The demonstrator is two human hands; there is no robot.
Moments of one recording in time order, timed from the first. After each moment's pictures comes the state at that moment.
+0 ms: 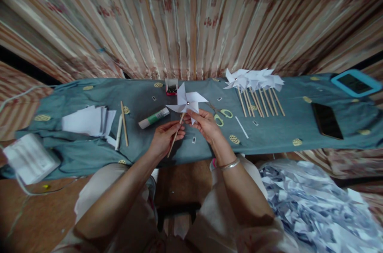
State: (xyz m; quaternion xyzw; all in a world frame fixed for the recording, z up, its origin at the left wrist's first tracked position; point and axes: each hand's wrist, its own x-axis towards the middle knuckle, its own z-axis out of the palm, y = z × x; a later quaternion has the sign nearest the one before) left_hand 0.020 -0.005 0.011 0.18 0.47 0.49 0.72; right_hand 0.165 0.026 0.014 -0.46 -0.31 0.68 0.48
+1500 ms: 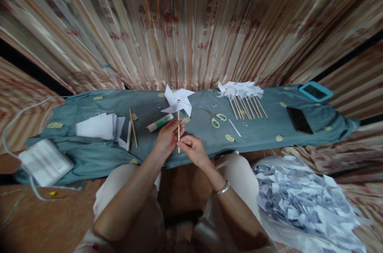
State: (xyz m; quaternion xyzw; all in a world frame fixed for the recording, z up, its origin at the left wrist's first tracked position) left_hand 0.009 -0.013 0.028 0.13 0.40 0.55 0.72; right_hand 0.116 -0.056 -0.012 -0.50 -0.48 0.56 0.46
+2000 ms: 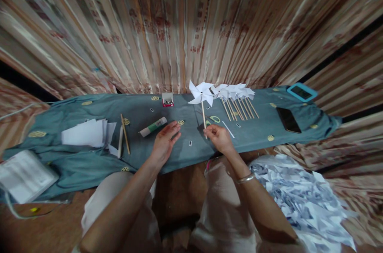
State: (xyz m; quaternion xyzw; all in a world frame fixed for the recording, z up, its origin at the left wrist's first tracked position) left_hand 0.014 -0.016 0.017 0.19 0.40 0.55 0.71; right_hand 0.232 -0.022 0.002 -0.63 -0.56 0.34 0.42
